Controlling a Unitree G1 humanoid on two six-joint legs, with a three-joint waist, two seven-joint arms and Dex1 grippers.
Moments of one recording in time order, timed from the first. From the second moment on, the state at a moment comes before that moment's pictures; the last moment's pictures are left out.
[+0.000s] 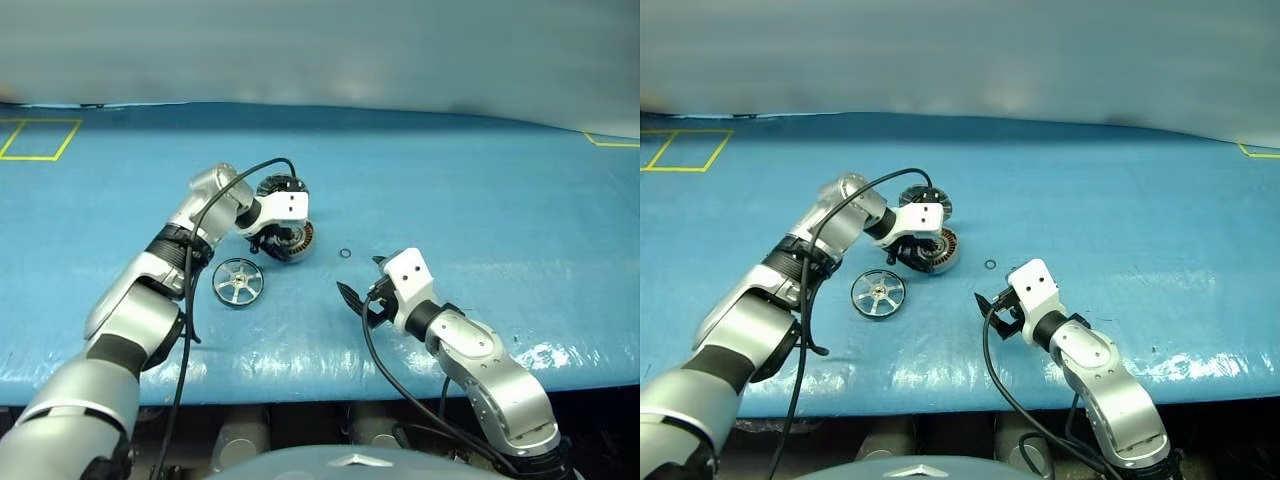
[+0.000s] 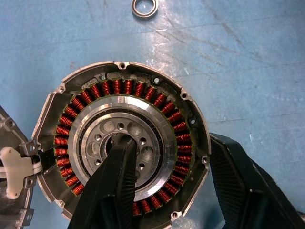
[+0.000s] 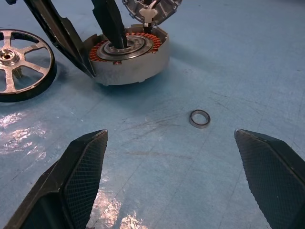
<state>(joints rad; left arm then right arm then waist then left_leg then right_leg) -0.97 0.44 -0.52 0.53 0.27 0.35 -1.43 0.06 -0.35 0.19 -0.65 0.18 0.74 0.32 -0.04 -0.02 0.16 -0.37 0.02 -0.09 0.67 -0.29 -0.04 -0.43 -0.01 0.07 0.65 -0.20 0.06</state>
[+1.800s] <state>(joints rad) -0.80 0.64 -0.55 -0.20 0.09 0.56 -1.55 0.07 -0.35 0.21 -0.61 0.16 0.73 0.33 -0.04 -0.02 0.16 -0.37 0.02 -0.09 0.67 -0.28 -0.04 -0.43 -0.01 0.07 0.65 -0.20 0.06</state>
